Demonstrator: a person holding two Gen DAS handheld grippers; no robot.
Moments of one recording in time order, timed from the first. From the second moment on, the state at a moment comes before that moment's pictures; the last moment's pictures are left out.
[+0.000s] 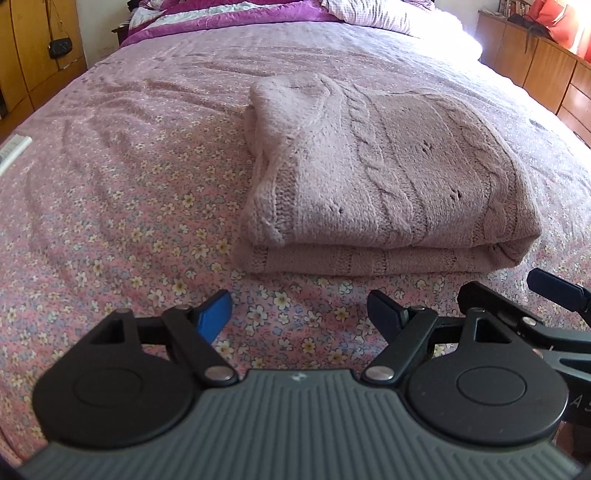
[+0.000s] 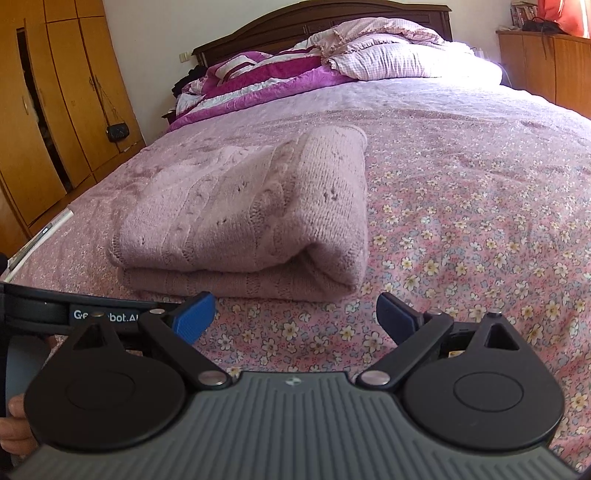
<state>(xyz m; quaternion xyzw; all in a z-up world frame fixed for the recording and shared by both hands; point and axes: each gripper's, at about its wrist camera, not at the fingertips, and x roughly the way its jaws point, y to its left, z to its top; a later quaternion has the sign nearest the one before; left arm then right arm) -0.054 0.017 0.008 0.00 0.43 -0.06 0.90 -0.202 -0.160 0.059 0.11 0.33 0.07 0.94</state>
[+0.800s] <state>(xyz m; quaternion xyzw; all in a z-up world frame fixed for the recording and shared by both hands) -0.056 0.016 0.008 0.01 0.43 -0.06 0.90 -0.200 -0.163 0.055 0.11 0.33 0.07 0.94</state>
